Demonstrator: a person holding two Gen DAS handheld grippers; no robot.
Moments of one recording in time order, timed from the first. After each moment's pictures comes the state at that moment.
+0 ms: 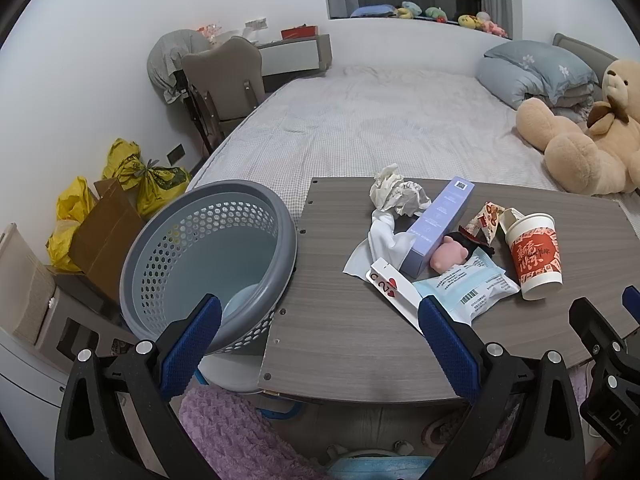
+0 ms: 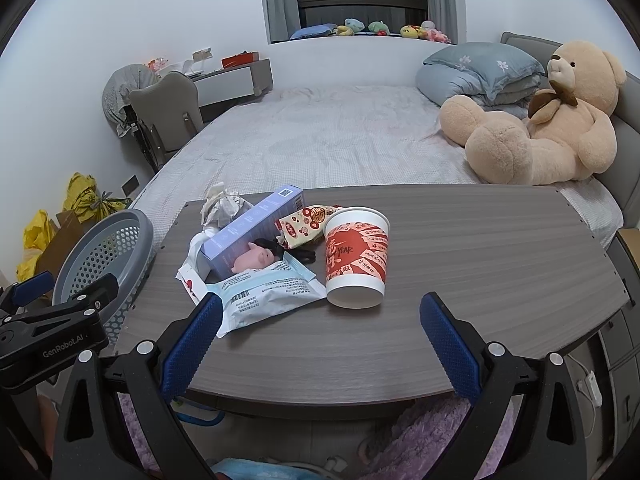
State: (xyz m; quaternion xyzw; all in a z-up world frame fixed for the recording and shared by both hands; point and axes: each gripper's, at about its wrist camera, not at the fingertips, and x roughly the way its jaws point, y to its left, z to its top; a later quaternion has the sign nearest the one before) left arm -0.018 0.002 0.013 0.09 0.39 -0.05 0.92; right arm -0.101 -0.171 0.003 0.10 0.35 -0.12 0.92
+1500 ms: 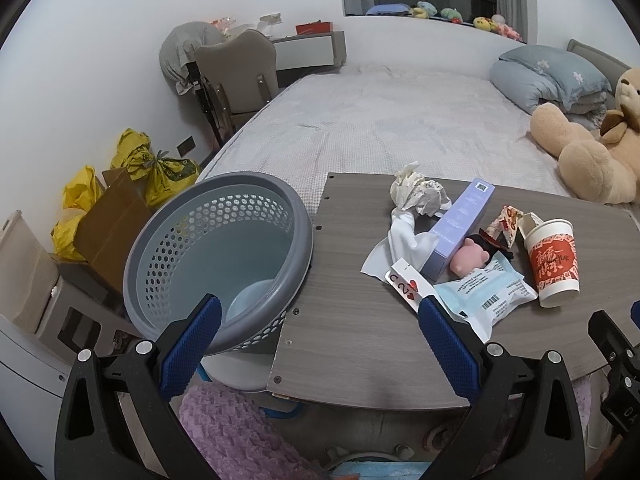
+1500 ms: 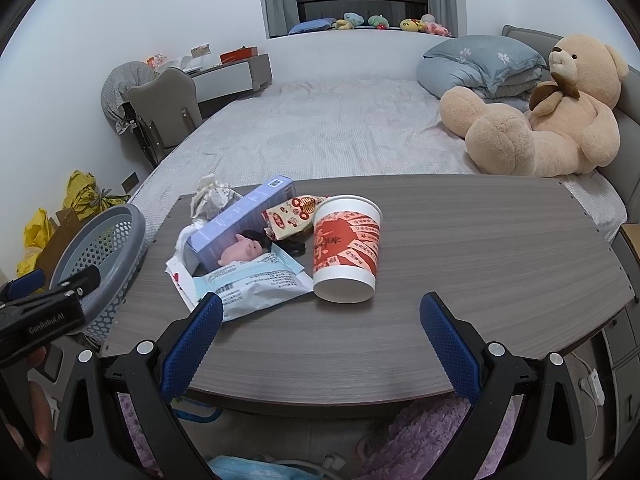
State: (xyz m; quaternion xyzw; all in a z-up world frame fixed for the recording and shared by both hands) left arm -0.007 0.016 0.003 0.08 0.39 -0.03 0.91; right arm -0.099 -0.181 -0.009 0.11 0.36 -0.11 0.92
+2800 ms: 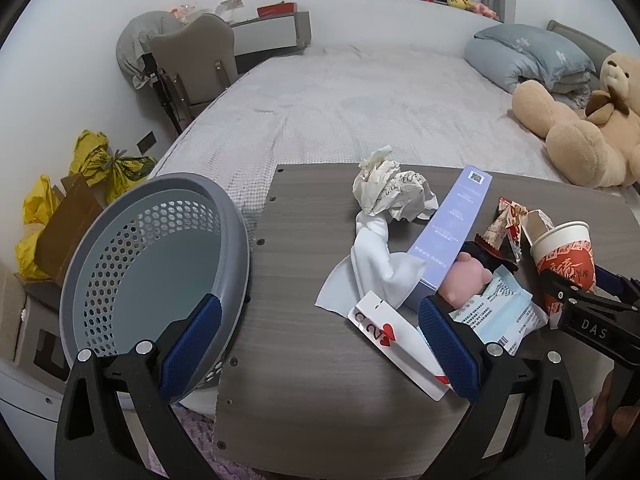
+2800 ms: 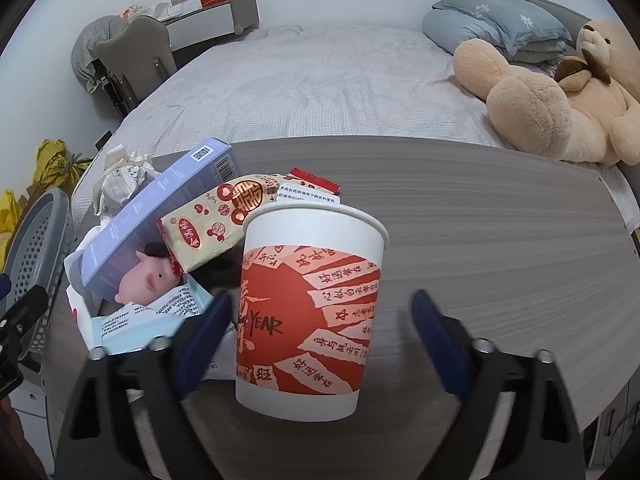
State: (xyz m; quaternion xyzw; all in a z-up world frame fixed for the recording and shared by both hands) left arm 0.054 -0.020 -0.040 0.09 0.42 -0.09 0.90; right arm 0.020 -0.238 -0.078 0.10 0.46 -0.11 0.87
